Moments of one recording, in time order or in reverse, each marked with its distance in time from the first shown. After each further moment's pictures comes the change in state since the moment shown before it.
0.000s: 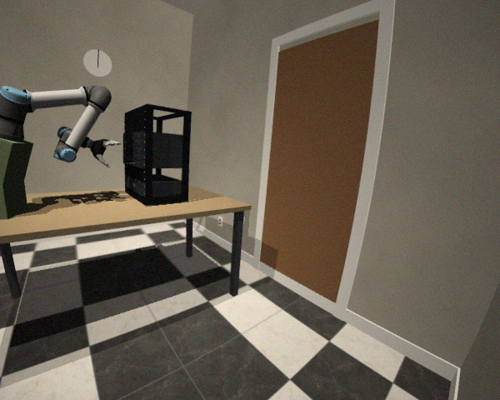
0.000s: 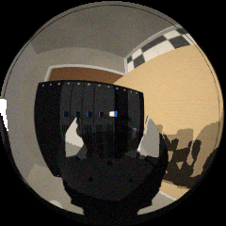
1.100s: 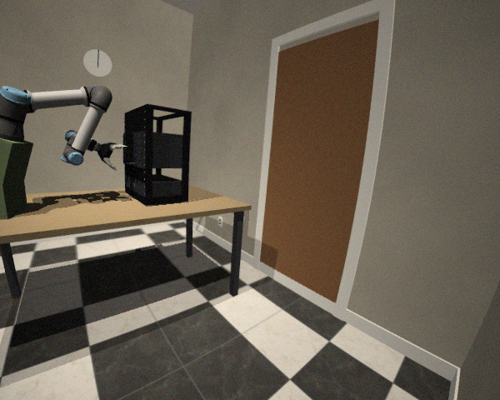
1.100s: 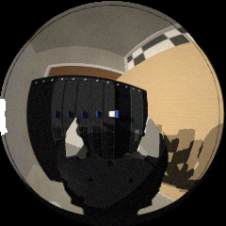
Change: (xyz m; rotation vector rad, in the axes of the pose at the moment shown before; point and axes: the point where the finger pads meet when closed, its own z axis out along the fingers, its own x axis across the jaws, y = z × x) arm -0.001 0.021 0.038 0.000 0.000 0.000
